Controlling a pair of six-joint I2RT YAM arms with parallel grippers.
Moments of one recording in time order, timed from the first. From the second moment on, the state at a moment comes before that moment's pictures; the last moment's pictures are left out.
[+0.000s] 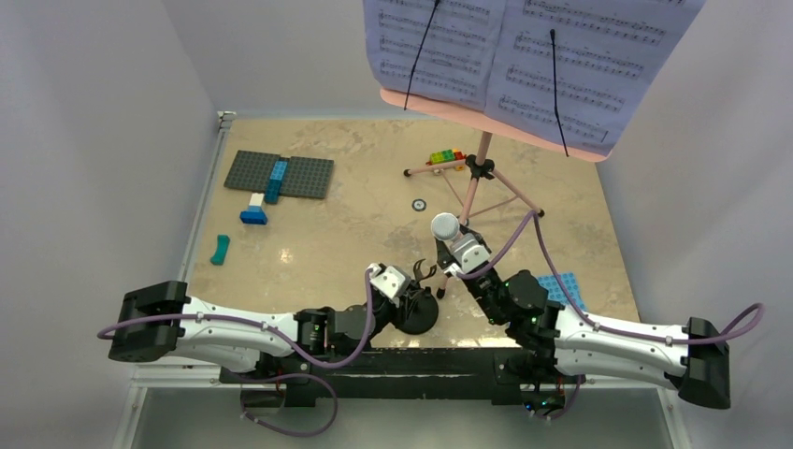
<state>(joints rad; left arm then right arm) -1.50 1.17 0.46 0.47 -0.71 -0.29 1.20 0.79 0.41 0.64 0.63 -0.54</state>
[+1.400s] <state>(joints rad) -1.53 0.69 0.27 0.40 -0.64 -0.20 1.19 0.49 0.59 0.05 0.40 -0.12</state>
